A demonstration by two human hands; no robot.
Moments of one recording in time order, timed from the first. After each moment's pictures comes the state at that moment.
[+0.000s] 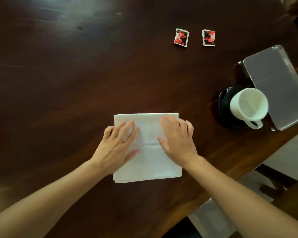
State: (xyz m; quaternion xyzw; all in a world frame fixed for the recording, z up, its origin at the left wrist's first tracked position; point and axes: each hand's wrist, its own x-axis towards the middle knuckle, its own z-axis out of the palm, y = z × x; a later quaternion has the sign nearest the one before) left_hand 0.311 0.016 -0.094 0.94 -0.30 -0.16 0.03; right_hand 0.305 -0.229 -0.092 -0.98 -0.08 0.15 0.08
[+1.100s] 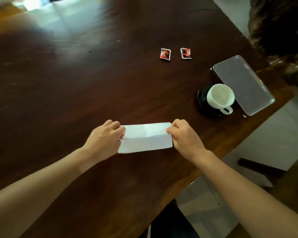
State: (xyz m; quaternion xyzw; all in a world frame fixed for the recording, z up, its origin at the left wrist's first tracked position) left_hand 0.283 0.036 -0.001 0.95 -0.28 -0.09 0.10; right_hand 0.246 -0.252 -0.006 -0.98 -0.10 0.07 0.18
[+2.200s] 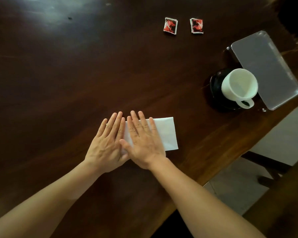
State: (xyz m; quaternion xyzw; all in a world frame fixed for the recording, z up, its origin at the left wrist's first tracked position) left_hand 0.270 0.020 -0.111 0.95 -0.27 -0.15 0.04; right_hand 0.262 -0.148 -0.109 -0.97 -0.13 0.19 0.12
